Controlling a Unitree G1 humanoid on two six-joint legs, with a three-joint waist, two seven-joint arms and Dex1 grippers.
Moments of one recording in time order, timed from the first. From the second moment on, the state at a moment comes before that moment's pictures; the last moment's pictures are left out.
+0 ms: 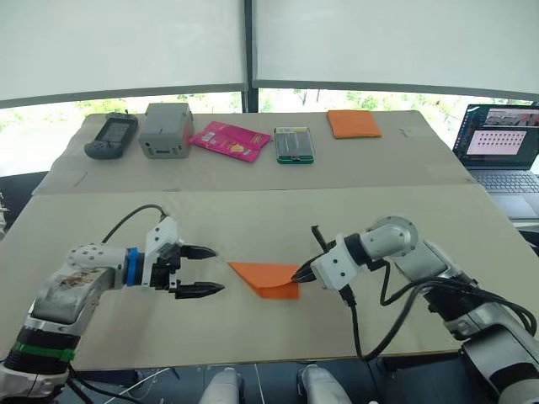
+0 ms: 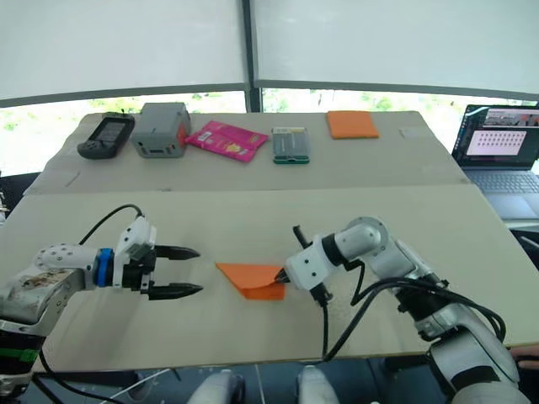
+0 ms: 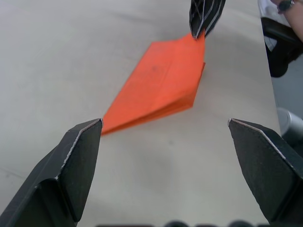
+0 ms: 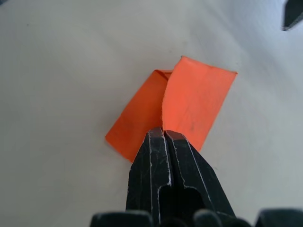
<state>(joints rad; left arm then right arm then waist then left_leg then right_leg) -0.32 0.82 0.01 -0.15 -0.48 0.56 -1.23 -0.70 -0.66 0.50 0.22 -0.04 -0.53 1.31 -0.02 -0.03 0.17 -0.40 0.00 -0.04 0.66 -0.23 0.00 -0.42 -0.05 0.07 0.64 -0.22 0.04</state>
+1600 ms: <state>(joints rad) -0.61 0.47 -0.21 0.59 -0.15 -0.05 -1.34 -0.59 -0.68 0.44 0.17 -0.05 -0.53 1.23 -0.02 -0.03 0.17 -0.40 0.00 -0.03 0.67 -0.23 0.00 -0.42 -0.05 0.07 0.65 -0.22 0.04</state>
